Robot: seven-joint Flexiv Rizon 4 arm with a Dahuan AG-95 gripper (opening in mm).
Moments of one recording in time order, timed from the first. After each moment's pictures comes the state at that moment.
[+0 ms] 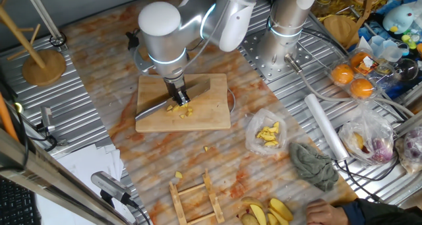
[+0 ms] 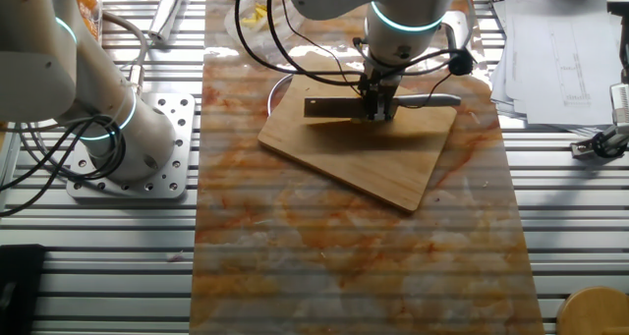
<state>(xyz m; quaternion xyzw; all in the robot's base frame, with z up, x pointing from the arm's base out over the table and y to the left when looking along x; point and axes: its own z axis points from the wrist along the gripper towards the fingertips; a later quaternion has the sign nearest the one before) 0.462 0.053 0.042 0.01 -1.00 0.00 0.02</state>
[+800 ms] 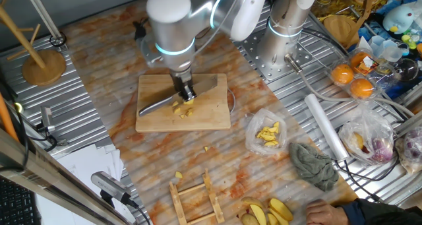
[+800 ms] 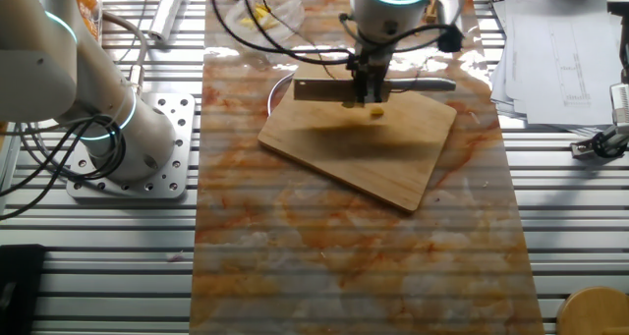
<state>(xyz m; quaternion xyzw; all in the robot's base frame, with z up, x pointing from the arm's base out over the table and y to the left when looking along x) 0.451 0.066 0.072 0.00 -1.00 0.00 0.03</state>
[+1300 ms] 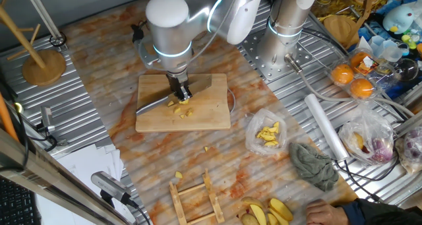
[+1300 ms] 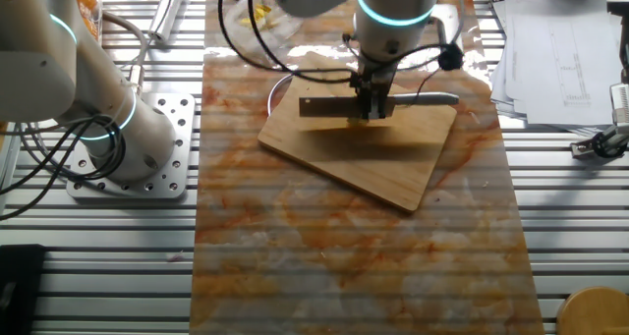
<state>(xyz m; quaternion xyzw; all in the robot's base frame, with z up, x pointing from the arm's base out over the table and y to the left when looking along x) 0.455 0.041 0.051 0.02 -1.00 0.00 0.00</state>
